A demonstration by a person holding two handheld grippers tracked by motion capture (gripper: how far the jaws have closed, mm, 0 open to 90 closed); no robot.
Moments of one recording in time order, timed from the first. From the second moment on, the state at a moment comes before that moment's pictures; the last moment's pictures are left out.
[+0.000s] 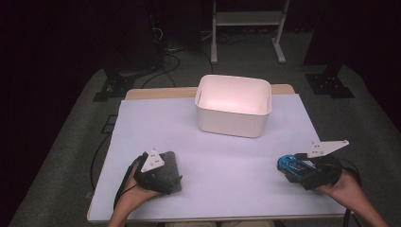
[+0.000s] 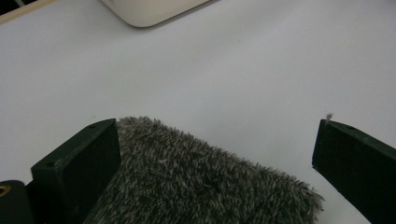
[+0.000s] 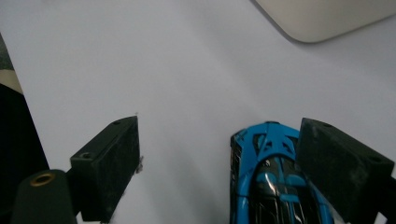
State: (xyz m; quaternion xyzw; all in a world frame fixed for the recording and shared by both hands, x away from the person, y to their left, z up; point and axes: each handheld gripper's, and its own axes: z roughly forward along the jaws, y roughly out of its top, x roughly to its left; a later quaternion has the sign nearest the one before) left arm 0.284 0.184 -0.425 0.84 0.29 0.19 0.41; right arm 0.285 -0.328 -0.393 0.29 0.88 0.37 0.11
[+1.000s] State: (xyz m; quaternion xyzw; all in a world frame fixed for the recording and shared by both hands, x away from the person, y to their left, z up) left arm 0.285 0.187 -0.426 0.84 0.29 0.18 0.41; right arm 0.307 -0.363 -0.431 0.35 0.88 0.30 0.09
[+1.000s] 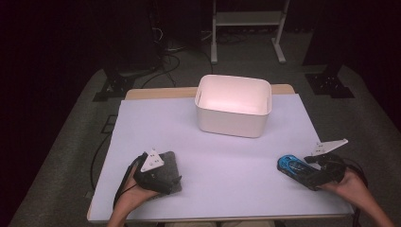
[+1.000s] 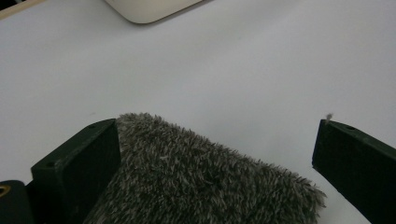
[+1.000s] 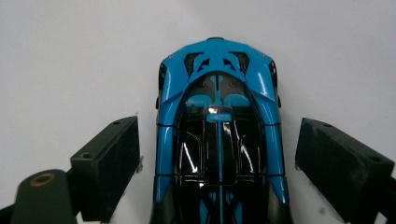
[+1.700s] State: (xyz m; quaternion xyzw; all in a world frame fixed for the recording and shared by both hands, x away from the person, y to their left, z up) left arm 0.286 0.186 -0.428 0.85 0.29 0.18 0.41; right arm 0.312 -0.361 -0.445 0.34 0.89 0.28 0.08
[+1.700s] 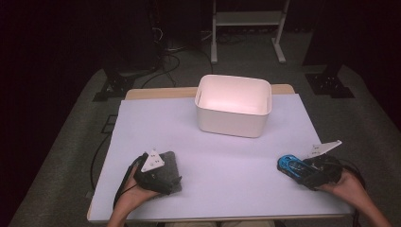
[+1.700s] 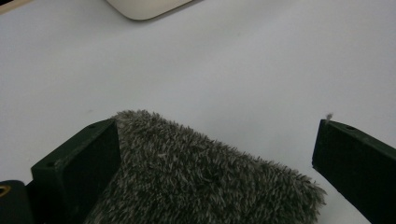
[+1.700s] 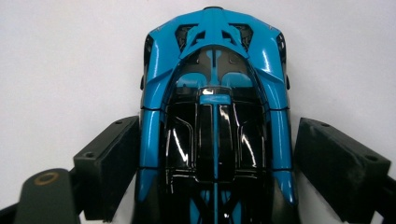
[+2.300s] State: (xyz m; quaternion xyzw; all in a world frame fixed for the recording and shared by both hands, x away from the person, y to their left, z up) left arm 0.286 0.187 -0.428 0.85 0.29 0.18 0.41; right arm 0.307 -0.359 -0.445 0.33 0.90 0.28 0.10
